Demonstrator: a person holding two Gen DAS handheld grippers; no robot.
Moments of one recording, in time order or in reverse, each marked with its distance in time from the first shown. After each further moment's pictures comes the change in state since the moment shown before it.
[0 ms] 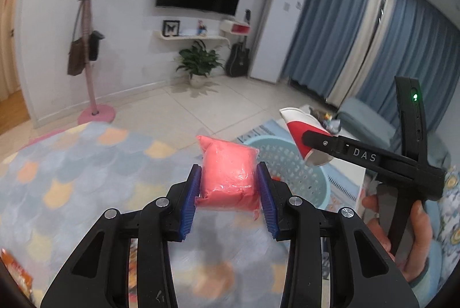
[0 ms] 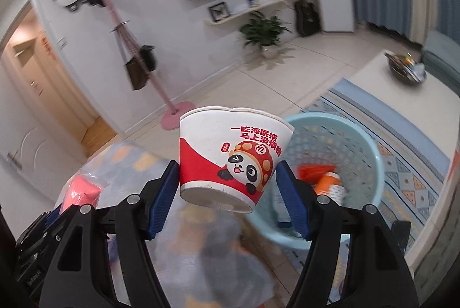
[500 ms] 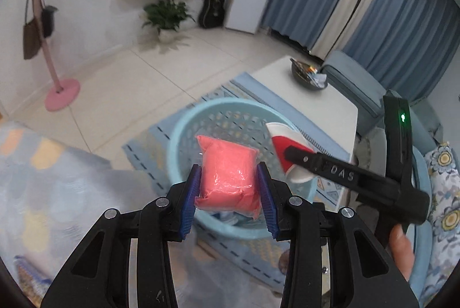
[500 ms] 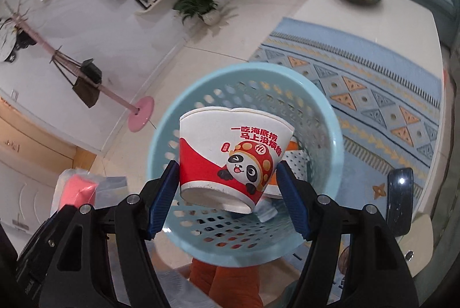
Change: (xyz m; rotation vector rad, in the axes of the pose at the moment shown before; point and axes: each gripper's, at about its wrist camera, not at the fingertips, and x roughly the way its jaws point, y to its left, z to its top) left arm 0.146 -0.067 0.014 0.031 0.266 -0.104; right arm 0.074 -0.142 -0.018 0.320 0.159 -0.089
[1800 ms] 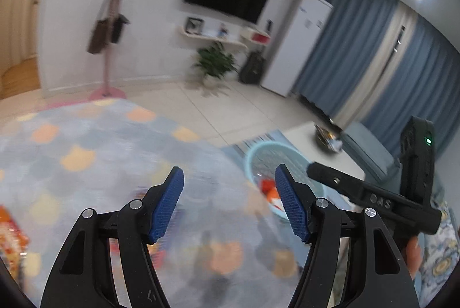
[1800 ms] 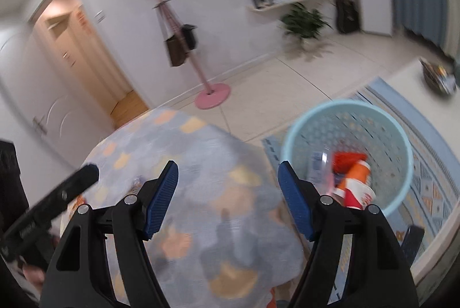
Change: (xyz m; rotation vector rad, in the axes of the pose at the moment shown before) left arm -0.195 0.088 -0.088 -0.232 -0.340 0.118; right arm -0.102 0.182 -0.104 -0.513 -0.077 0.247
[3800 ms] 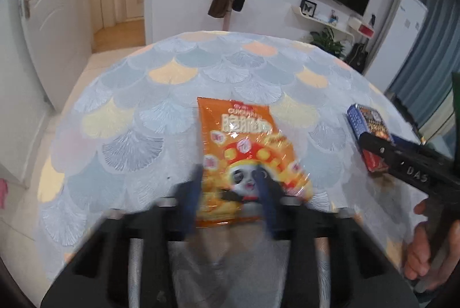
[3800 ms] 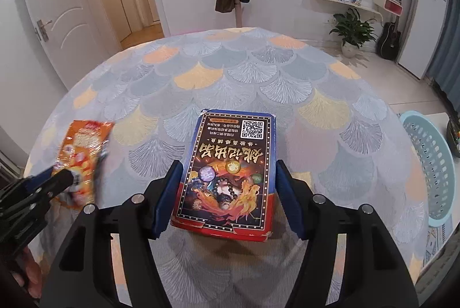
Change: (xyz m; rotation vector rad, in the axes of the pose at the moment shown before) left arm -0.086 0.199 -0.086 -0.148 0.125 0.458; right arm 0.122 0.190 -0.088 -0.312 0.171 -0.059
